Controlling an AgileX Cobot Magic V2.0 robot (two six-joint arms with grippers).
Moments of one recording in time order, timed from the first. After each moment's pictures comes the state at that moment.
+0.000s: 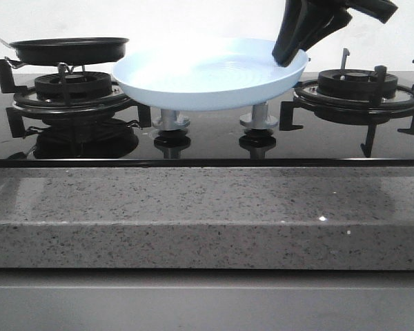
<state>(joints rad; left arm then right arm) 0.25 1.79 -1.35 -1.27 0.60 0.26 0.30 1.67 -1.49 0.37 0.93 -0.11</state>
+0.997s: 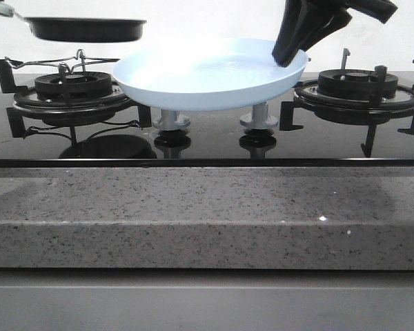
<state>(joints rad) 0.25 1.77 -1.35 -1.64 0.76 0.49 0.30 1.67 -1.49 0.37 0.93 -0.11</state>
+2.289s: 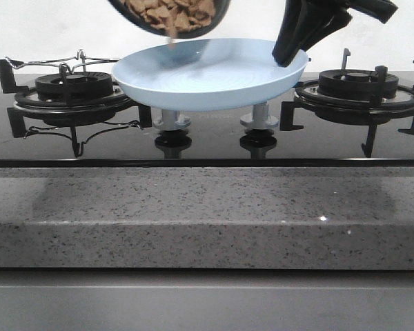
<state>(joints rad) -0.44 1.26 -1.35 -0.72 0.43 0.69 0.30 1.67 -1.49 0.37 0.93 -0.11</state>
